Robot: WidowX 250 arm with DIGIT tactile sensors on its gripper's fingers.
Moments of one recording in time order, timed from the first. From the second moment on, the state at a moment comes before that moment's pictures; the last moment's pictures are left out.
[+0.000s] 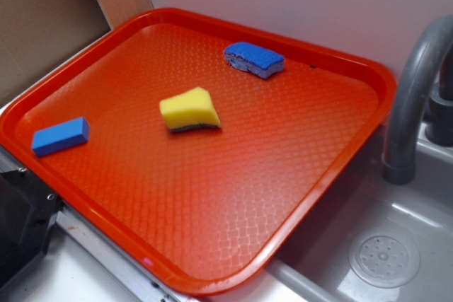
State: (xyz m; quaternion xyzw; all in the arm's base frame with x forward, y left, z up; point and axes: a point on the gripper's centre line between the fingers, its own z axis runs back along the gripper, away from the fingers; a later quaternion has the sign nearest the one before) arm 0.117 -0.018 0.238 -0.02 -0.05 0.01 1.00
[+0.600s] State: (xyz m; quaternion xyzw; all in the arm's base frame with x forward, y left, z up) arm 0.122 -0.009 0.216 -0.02 -0.07 -0.06 1.00
